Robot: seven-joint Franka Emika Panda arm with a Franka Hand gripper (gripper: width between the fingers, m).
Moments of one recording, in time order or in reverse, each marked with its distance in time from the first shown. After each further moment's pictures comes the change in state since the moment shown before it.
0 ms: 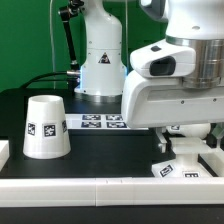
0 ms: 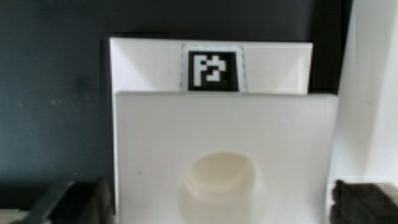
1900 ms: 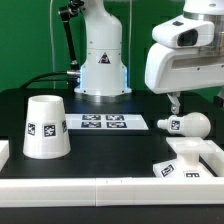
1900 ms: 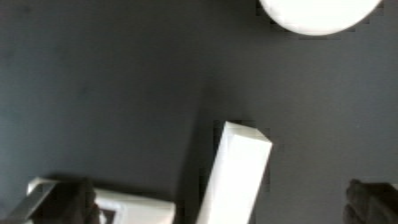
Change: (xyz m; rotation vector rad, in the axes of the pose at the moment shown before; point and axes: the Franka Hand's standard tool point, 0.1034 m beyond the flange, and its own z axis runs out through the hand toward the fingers) arm -0.101 -0.074 -0.021 -0.057 0.015 -0.342
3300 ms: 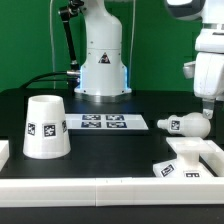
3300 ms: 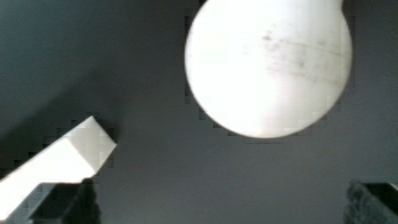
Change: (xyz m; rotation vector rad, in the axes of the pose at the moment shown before) arm -0.028 -0.057 0.025 -0.073 0.061 -0.555
